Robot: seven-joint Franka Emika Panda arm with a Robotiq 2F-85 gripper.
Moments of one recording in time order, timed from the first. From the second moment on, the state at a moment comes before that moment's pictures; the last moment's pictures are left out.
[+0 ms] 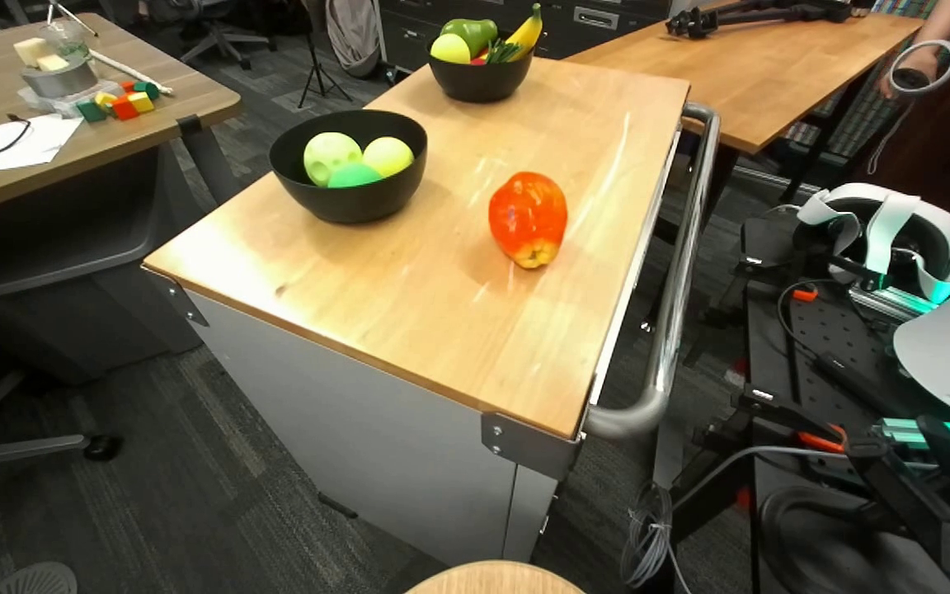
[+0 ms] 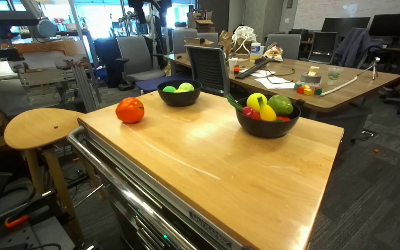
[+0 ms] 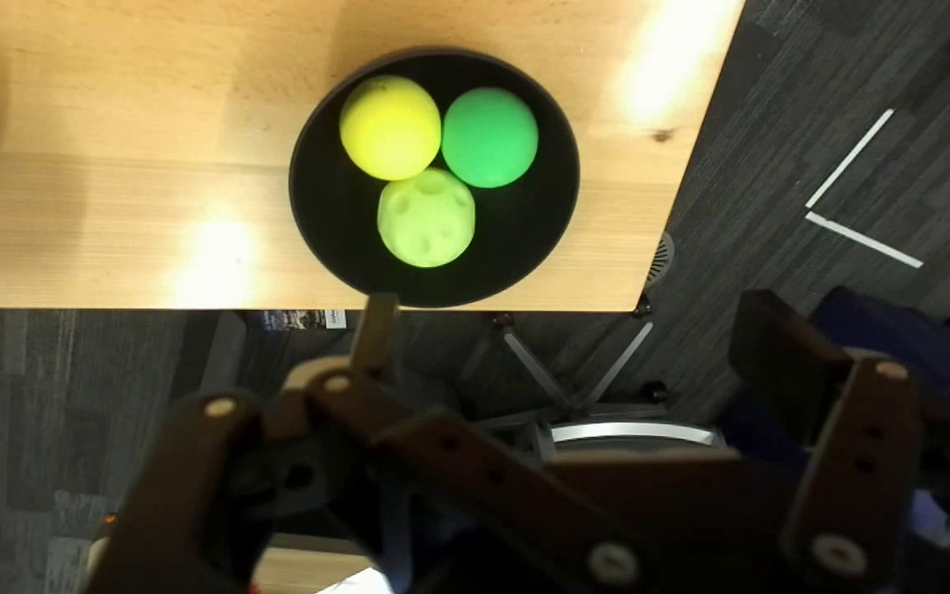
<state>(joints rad) 0.09 0.00 0.08 -1.85 0.05 2.10 0.08</state>
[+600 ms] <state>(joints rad) 0.08 0.30 0.06 -1.68 0.02 2.09 0.12</state>
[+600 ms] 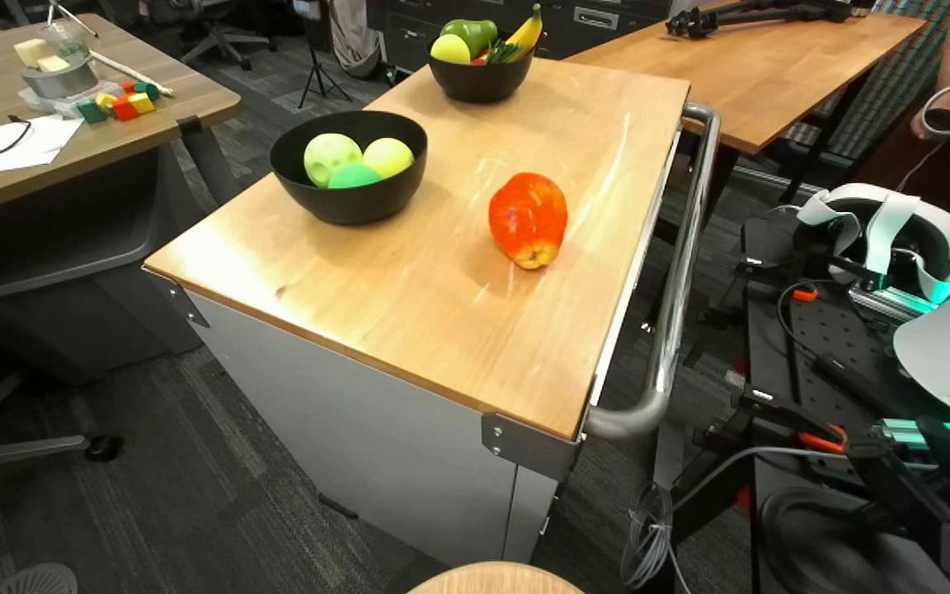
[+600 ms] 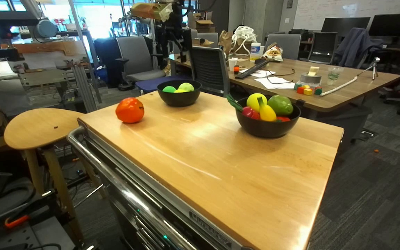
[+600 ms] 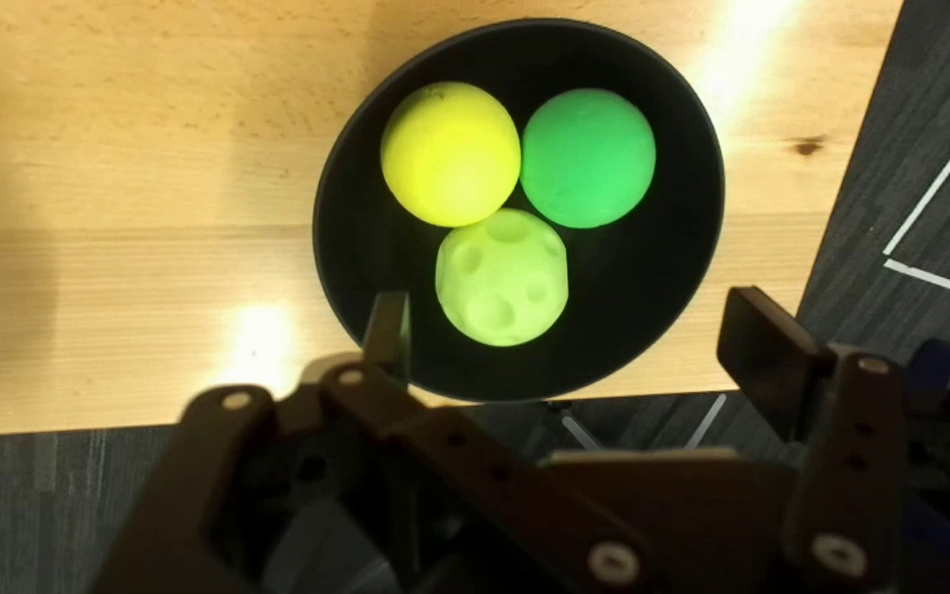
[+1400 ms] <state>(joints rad) 0.08 0.44 0.04 -1.66 0.02 2.24 0.19</state>
